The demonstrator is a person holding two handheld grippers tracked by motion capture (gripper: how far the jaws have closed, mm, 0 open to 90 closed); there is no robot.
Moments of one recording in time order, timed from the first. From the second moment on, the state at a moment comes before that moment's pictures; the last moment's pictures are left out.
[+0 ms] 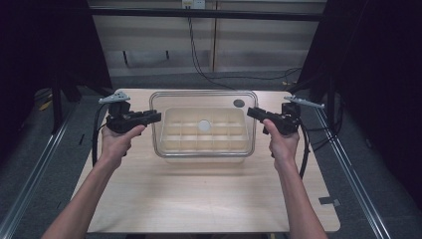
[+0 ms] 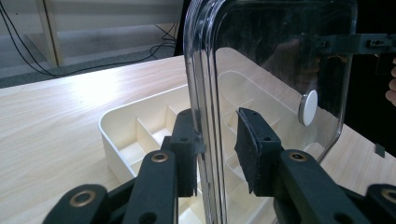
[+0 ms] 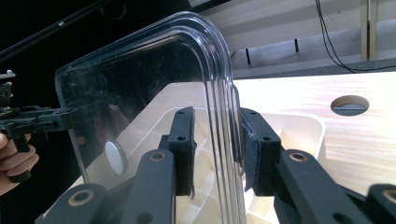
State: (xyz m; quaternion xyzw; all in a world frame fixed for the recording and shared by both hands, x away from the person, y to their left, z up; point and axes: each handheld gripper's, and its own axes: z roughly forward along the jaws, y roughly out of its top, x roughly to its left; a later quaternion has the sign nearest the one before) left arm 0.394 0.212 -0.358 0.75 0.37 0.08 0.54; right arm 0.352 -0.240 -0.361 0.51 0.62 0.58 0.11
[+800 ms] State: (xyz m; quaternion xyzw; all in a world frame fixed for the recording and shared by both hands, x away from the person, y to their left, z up) left arm 0.424 0.206 -0.361 0.75 0.40 0.08 0.52; right arm 0.383 -0.239 -0.367 0.53 0.61 0.57 0.11
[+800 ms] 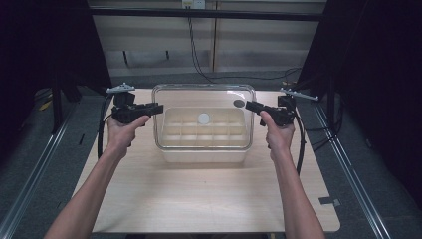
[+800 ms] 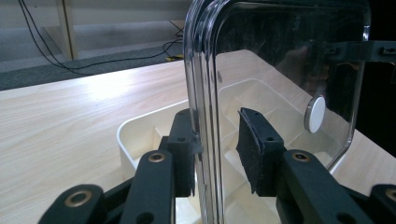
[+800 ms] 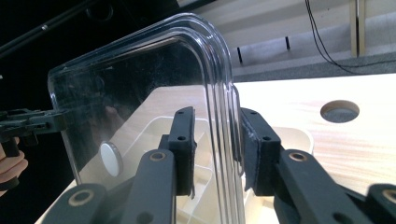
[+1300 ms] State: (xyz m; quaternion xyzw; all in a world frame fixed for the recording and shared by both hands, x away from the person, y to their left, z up) left arm 0.421 0.202 -0.359 0.76 0.40 0.08 0.51; right arm 0.383 -0.244 -0.369 0.54 0.61 0.57 0.11
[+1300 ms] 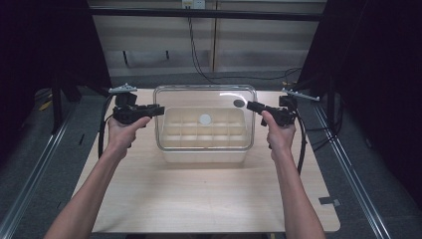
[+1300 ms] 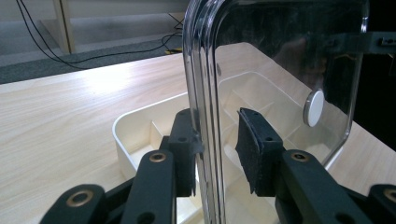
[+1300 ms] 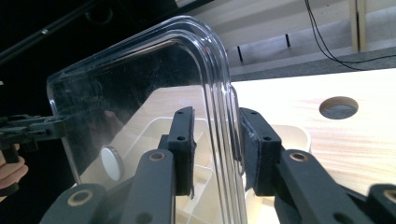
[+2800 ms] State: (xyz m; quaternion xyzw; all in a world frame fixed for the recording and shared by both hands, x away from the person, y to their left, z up) left arm 0.470 0.193 -0.438 0.75 0.48 0.02 0.46; right arm 0.440 -0.230 -0.443 0.64 0.61 0.46 0.09
